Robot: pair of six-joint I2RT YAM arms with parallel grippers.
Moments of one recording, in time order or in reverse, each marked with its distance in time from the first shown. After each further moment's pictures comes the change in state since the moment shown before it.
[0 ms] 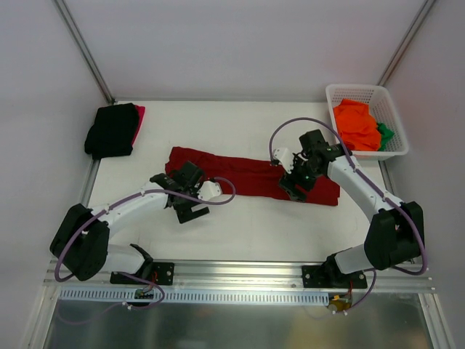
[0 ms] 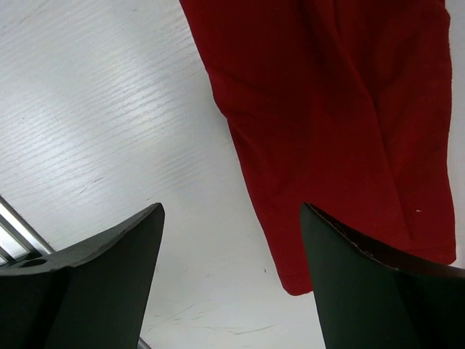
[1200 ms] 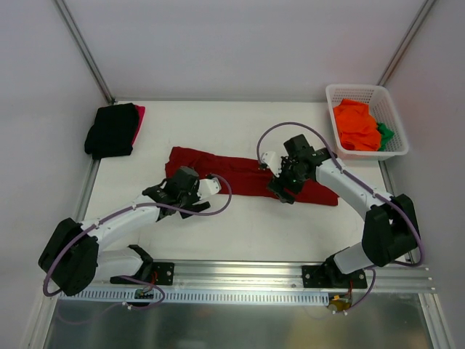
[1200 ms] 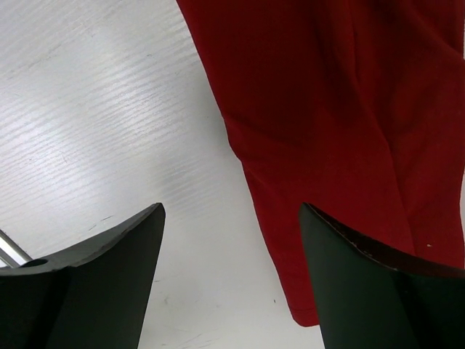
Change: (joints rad) left arm -0.011 -0.122 -0.148 0.303 -0.130 0.014; right arm 0.118 0.042 -0.036 0.121 0.054 0.108
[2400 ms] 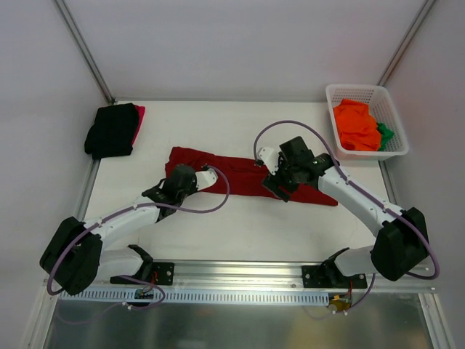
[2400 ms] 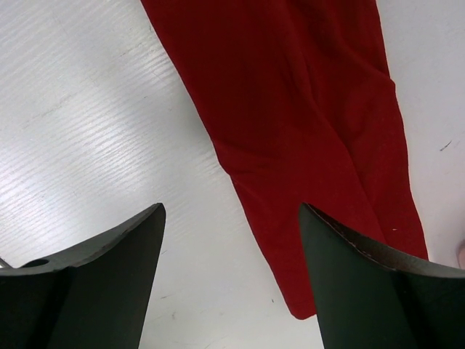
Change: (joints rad) left arm 0.019 -0.001 -0.063 0.248 -0.177 0.047; right arm 0.101 -0.106 -0.010 0.075 0.115 0.135
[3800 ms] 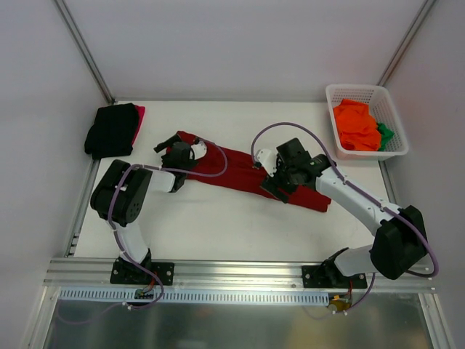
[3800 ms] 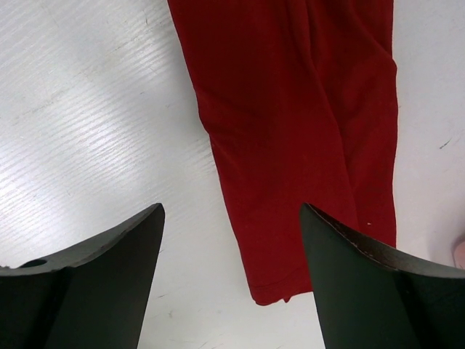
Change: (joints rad) left arm 0.278 0.611 0.199 0.579 -0.149 0.217; right arm 0.026 0.011 -0.007 0.004 0.043 0.000
